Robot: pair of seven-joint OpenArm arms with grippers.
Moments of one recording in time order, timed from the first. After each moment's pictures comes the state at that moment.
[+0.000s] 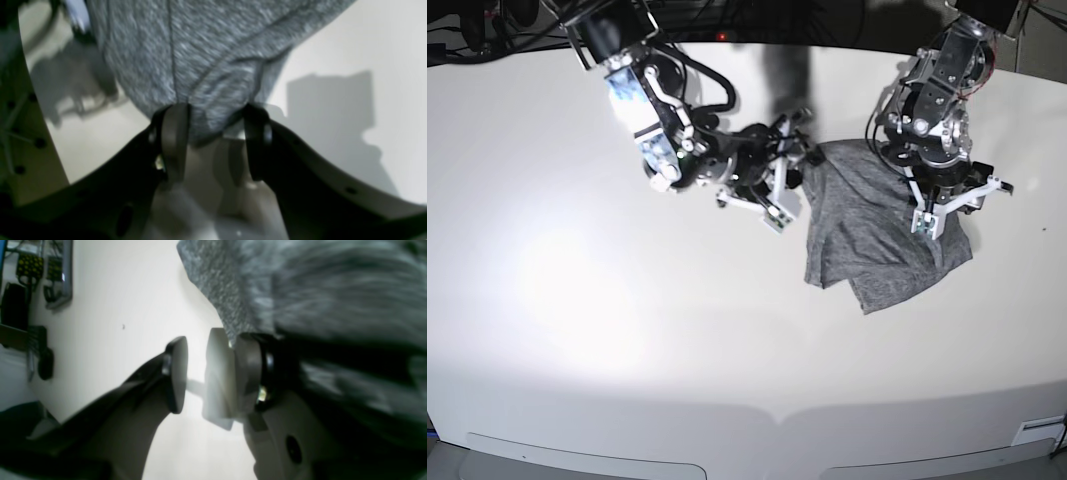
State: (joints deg) left arm 5.5 -16.5 21.1 84.2 20.2 14.1 49.8; right arm 1.5 7.1 -25.5 81.3 22.6 33.9 -45.4
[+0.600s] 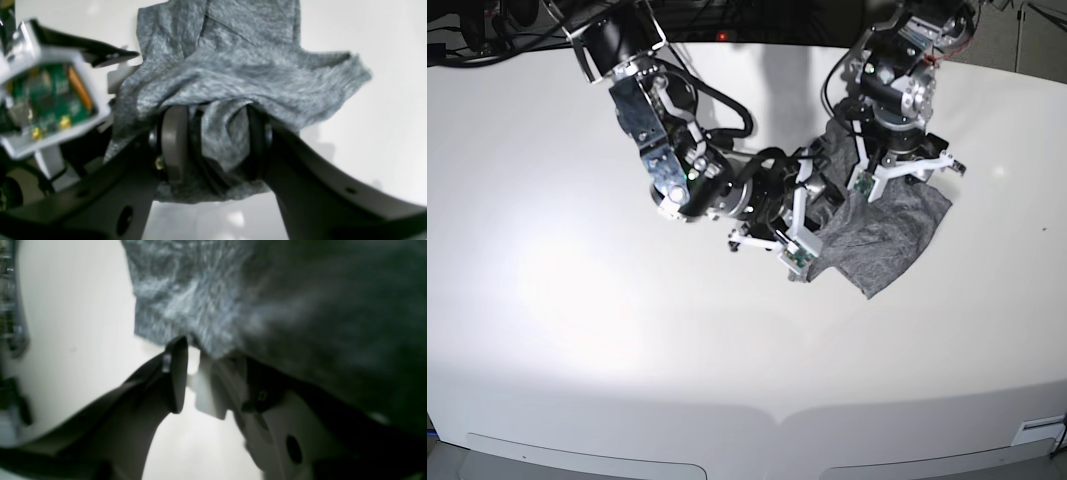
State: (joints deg) left arm 11.2 -17.6 32.4 96.0 23.9 14.0 55.4; right arm 6.2 2.4 -25.4 88.2 19.8 29.8 -46.0
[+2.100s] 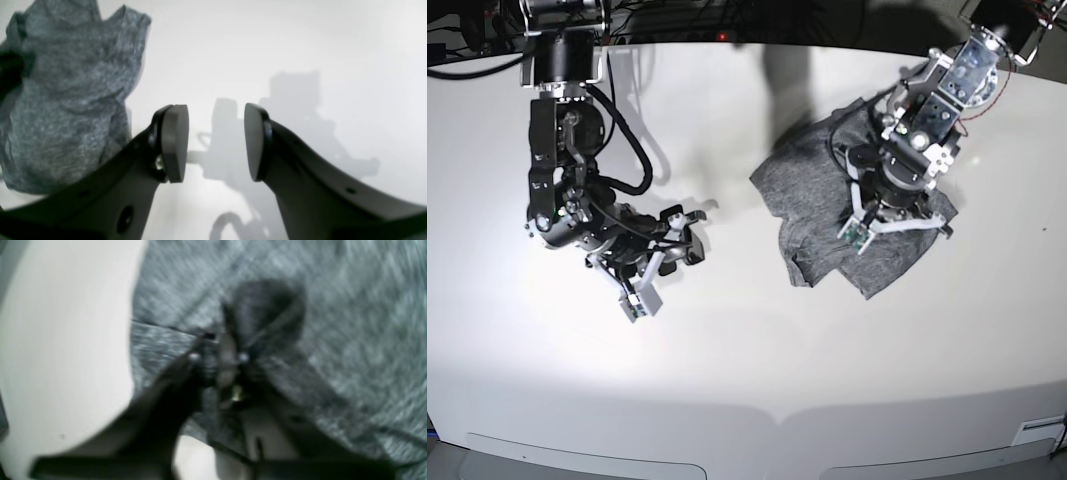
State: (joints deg) left arm 0.0 -21.5 32.6 94.5 4.6 2.2 47.0; right arm 6.3 9.0 2.1 89.9 23.3 29.8 -55.9
